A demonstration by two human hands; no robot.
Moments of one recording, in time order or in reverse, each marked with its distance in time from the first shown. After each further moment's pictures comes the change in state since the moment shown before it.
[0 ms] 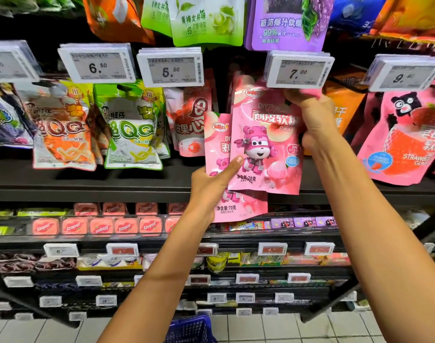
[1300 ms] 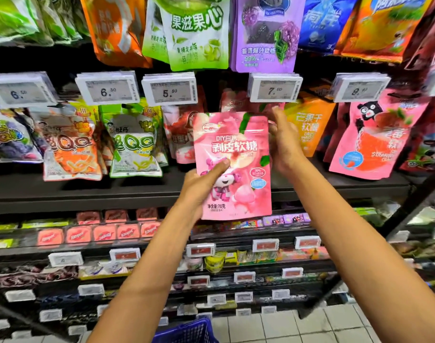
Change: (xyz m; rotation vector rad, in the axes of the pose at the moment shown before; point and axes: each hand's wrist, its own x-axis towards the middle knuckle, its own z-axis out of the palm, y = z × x) left_hand -0.004 0.016 -0.015 0.074 -0.068 -0.008; right_hand -0.043 0.013 0.006 -0.007 -0.100 0.119
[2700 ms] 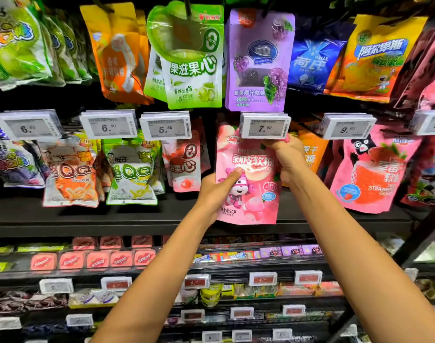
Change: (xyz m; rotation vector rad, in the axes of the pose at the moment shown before) left_hand 0.033 0.024 0.053 -0.036 -0.092 0.113; right_hand 0.034 -0.031 -0.011 -0.047 0.101 -0.058
